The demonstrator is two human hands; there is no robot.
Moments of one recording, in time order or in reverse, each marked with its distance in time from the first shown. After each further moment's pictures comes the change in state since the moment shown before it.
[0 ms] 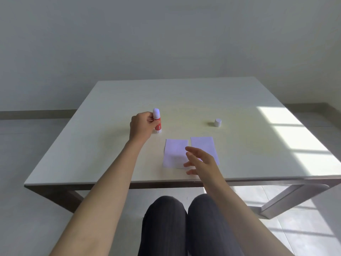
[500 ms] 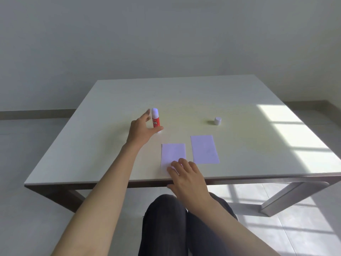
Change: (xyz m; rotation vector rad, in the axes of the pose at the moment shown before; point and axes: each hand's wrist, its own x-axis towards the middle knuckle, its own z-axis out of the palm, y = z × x) left_hand -0.002 -0.020 -0.001 0.059 -0.152 -0.049; right_hand -0.013 0.041 0.026 -1.467 0.029 -0.871
